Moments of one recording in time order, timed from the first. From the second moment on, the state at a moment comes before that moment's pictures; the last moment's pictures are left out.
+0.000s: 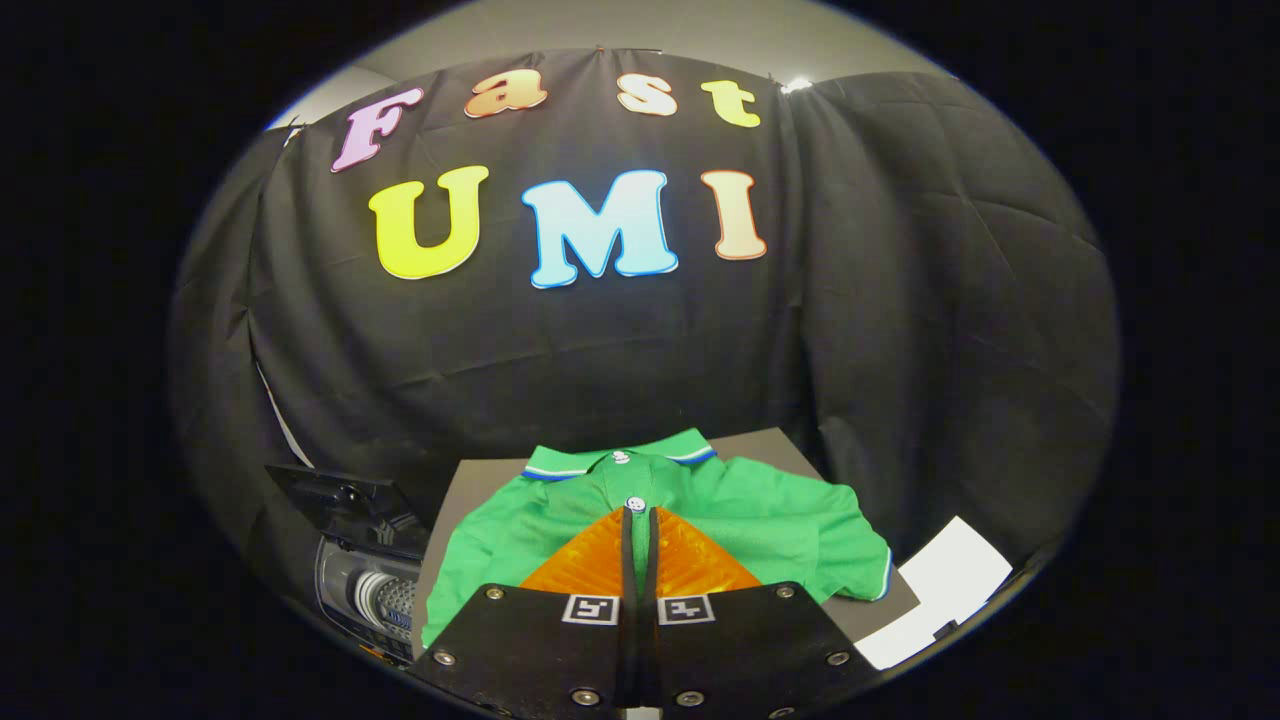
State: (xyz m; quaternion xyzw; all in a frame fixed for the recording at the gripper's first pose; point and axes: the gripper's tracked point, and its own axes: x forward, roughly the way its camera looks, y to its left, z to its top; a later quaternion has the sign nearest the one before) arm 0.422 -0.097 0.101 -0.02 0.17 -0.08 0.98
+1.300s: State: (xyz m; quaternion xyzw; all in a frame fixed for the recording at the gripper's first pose) arm 0.391 0.111 0.192 -0.07 0.05 -0.08 0.99
